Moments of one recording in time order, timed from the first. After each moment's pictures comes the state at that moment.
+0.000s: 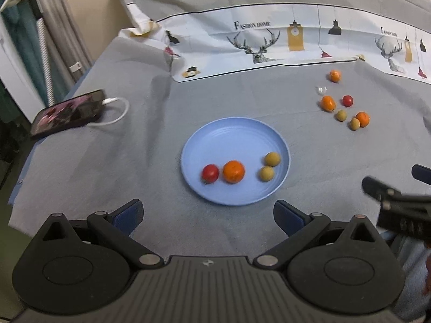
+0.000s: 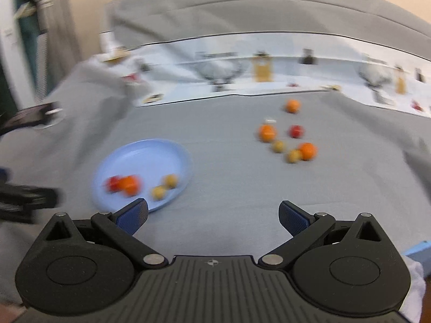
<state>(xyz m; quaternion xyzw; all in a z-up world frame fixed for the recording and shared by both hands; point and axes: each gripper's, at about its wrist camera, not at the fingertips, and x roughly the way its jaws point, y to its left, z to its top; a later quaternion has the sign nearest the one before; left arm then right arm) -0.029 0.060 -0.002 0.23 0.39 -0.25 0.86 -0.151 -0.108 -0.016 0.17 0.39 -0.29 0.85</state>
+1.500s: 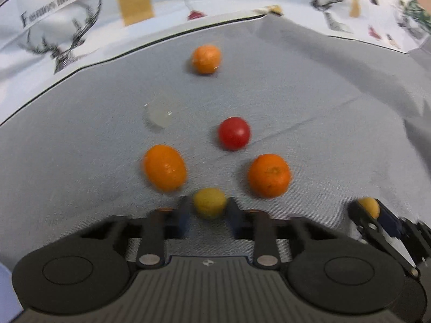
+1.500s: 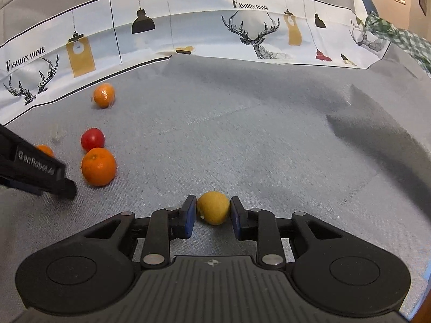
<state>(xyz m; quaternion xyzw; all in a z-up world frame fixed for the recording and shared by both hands) 0.032 -0.304 -0.160 0.26 0.43 -0.44 0.74 -0.159 -0.319 -0.169 0.18 0.38 -0.50 0.76</state>
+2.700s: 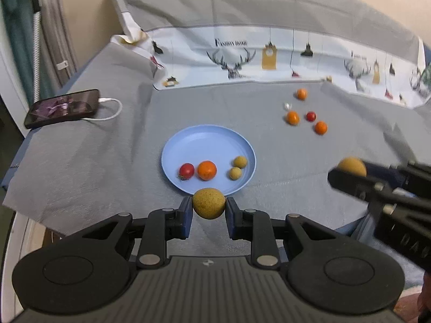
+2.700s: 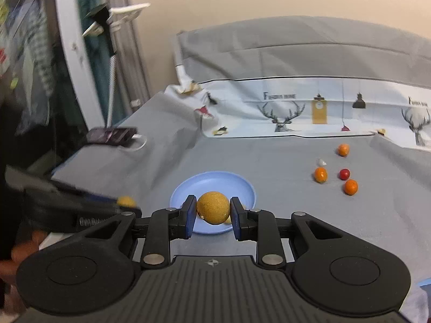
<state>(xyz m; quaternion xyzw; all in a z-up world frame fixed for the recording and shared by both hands) -0.064 0.127 0.039 0.16 0.38 -0.32 0.85 -0.162 -0.029 0.084 0.15 0.34 -0.13 0.92</state>
